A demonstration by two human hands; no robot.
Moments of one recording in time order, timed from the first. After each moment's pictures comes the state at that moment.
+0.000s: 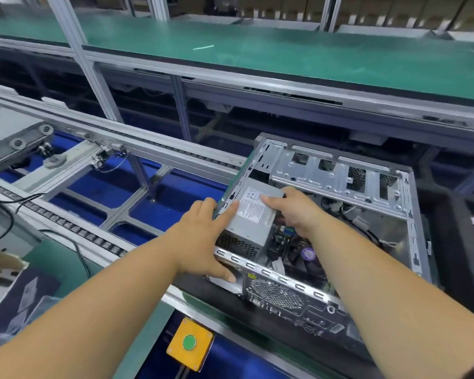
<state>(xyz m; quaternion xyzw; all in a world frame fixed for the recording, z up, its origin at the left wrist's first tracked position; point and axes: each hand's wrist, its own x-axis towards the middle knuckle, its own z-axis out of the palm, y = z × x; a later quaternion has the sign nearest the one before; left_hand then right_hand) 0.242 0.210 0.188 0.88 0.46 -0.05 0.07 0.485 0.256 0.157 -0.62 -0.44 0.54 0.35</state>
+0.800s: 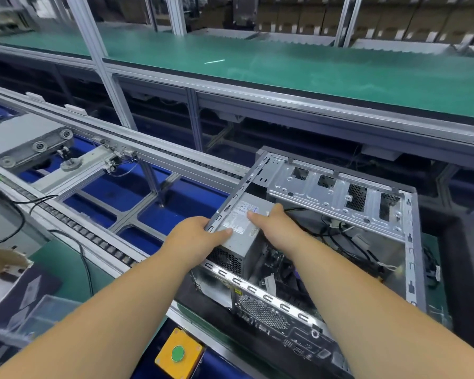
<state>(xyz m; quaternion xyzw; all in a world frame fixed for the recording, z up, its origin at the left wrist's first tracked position) 0.271 0.212 0.192 0.61 0.70 0.20 0.33 0.470 0.247 0.164 -0.64 -0.49 0.50 0.30</state>
